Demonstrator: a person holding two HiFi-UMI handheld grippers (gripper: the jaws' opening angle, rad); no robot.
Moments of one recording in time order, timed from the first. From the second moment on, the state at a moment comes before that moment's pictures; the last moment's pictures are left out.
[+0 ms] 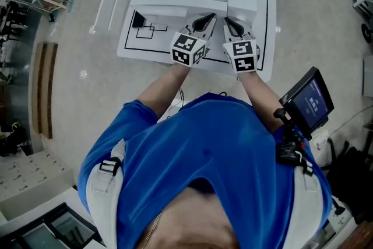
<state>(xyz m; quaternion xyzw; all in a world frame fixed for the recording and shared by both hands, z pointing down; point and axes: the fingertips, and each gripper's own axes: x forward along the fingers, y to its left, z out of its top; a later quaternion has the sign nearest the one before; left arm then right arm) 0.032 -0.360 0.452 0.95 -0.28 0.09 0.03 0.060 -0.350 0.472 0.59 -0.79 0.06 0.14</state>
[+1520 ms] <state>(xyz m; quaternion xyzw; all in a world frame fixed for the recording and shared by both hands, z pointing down) 0.025 -0.342 0.455 0.95 -0.30 0.07 0.07 0.086 -0.322 0.465 0.61 -0.78 0.08 0.13</state>
